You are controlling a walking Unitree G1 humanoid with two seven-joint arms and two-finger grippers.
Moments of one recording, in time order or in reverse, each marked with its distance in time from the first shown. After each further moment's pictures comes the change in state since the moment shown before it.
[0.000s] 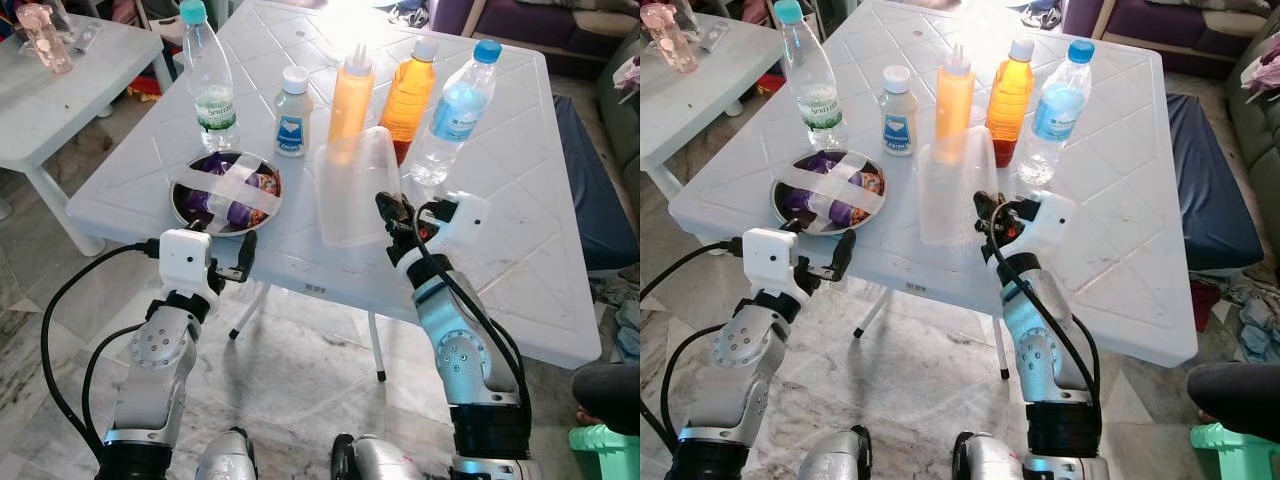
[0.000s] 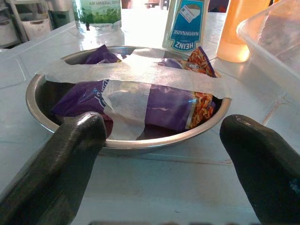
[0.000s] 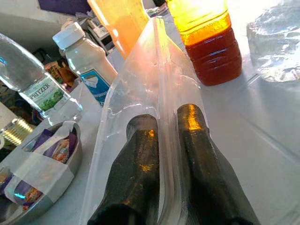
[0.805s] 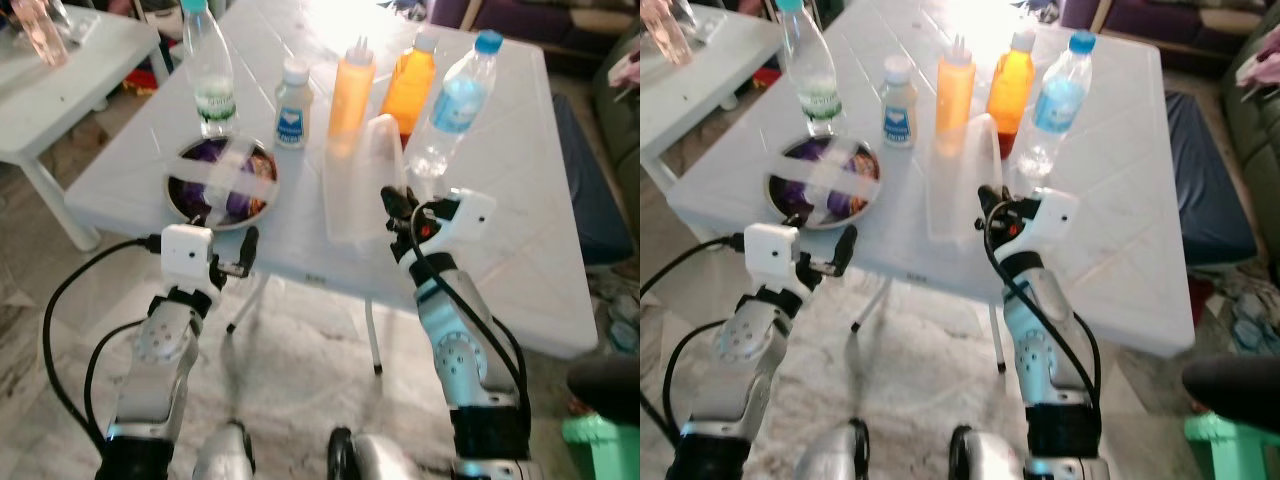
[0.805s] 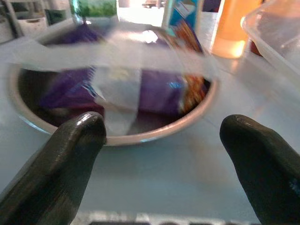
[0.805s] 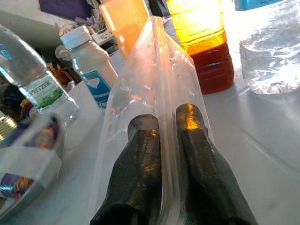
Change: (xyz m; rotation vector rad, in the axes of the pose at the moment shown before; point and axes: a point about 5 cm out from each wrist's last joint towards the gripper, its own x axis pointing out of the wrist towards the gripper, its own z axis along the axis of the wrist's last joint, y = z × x) left arm 0.004 -0.003 0.002 0.004 -0.006 -0.014; right arm -0.001 0.001 0.005 -0.071 -0.054 0.006
